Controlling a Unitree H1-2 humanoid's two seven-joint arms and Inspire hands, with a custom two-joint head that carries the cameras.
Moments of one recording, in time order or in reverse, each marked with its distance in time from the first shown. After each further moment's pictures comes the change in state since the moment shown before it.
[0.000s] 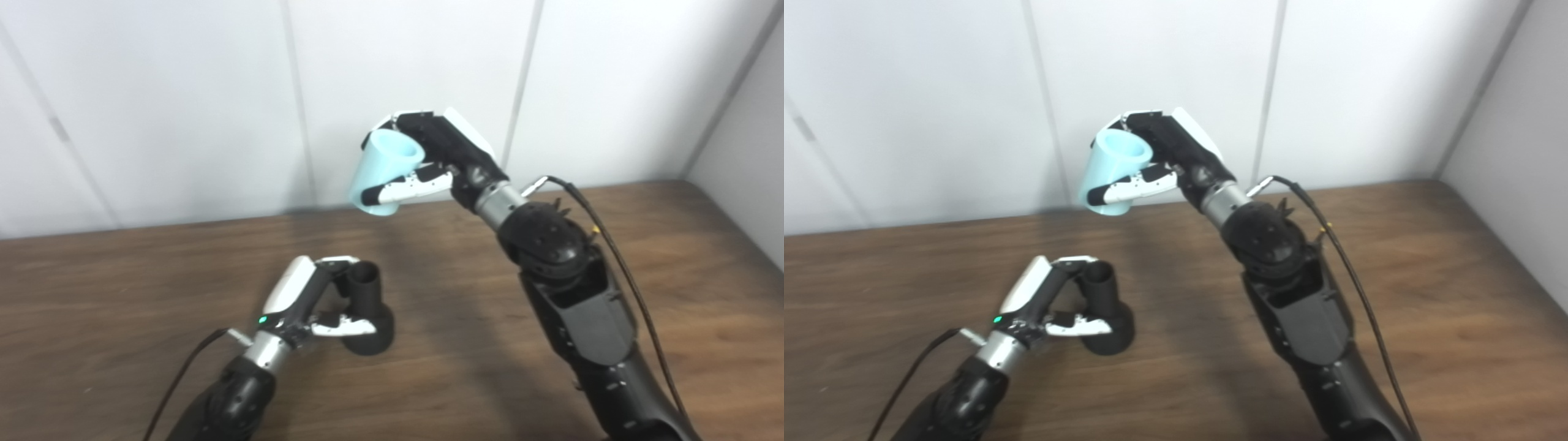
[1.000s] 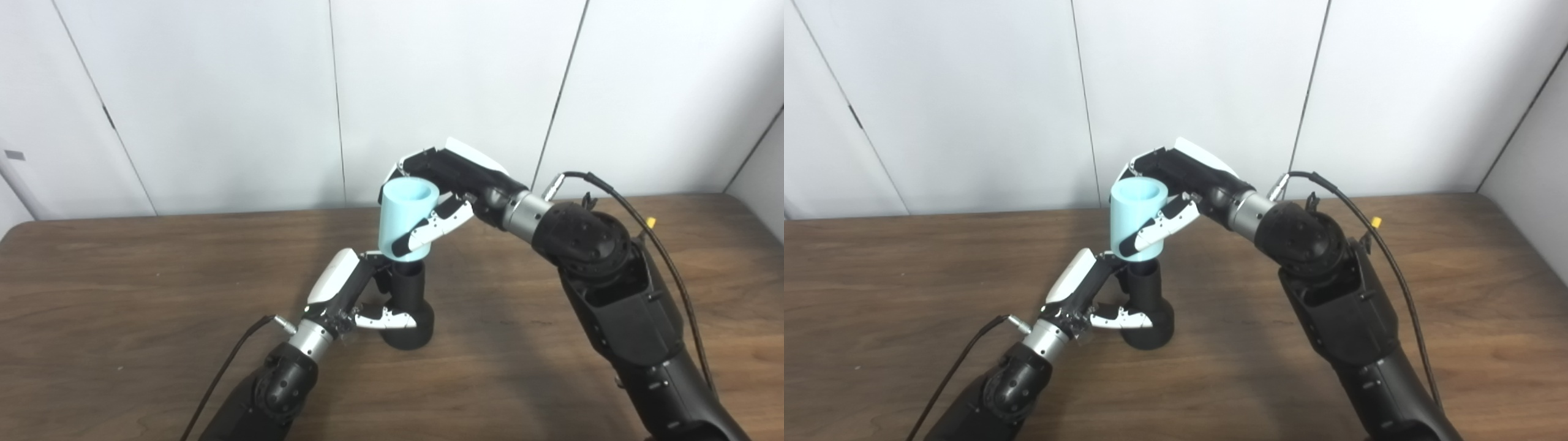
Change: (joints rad) left arm -0.005 -0.055 0.015 0.018 0.023 0.031 0.002; right arm -0.022 -0.067 0.065 0.018 -0.140 0.000 0.302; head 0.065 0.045
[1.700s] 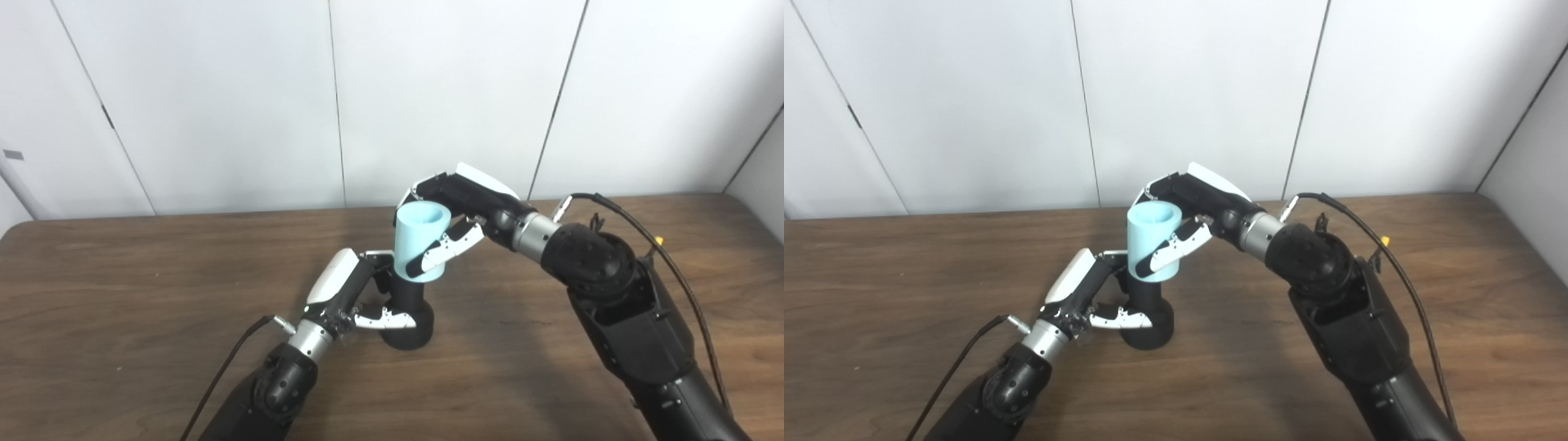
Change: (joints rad) left arm 0.004 0.001 0.004 -0.009 0.000 0.007 -0.005; right arm 0.058 -0.031 0.018 0.000 -0.019 0.001 -0.006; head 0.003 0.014
